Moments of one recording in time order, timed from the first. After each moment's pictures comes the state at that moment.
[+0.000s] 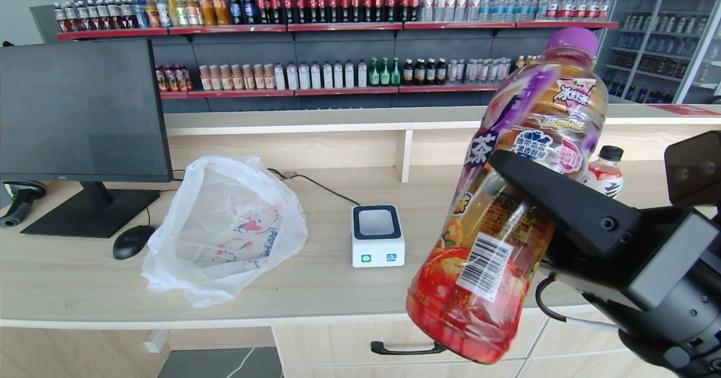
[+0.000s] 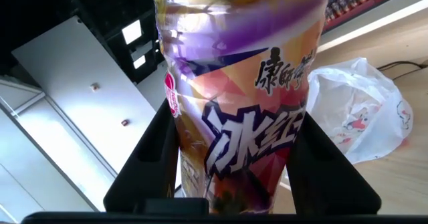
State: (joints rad) left arm 0.00 0.00 0.00 0.00 0.00 0.00; right arm 0.89 1.48 -0.37 -1.57 0.01 0.75
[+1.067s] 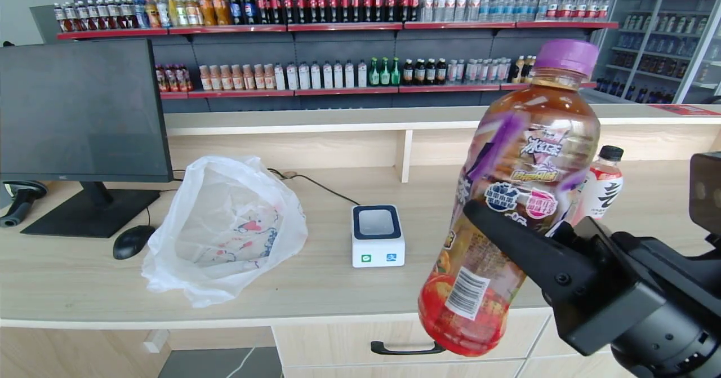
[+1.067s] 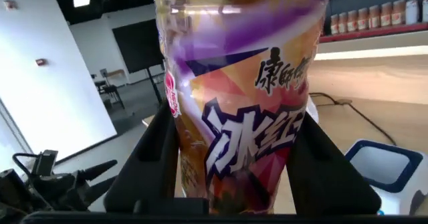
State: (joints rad) left arm 0.00 0.00 0.00 0.00 0.00 0.00; right arm 0.87 1.50 -0.31 -1.57 0.04 0.28
